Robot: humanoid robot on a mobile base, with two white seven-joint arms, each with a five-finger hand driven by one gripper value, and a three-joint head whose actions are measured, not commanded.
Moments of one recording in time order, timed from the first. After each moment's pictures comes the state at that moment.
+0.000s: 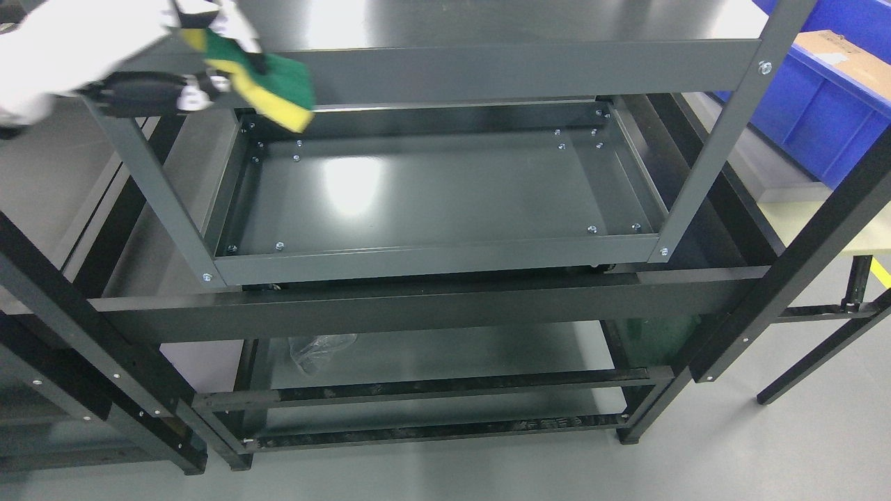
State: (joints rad) left arm -0.98 0.65 -0.23 -1.49 -0.08 -0.79 -0.55; right arm -0.07 0.00 -0.21 0.00 -0.11 0.08 -0.07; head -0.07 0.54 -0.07
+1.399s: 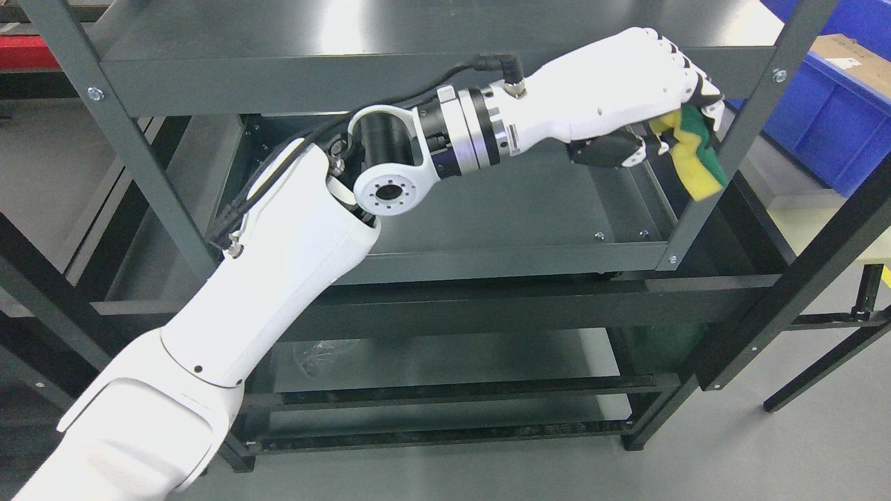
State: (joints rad) left arm -1.19 0.06 -0.72 -1.33 -0.48 -0.52 -0.30; right arm -0.07 0.00 -0.21 0.00 -0.11 0.08 -0.07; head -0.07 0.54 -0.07
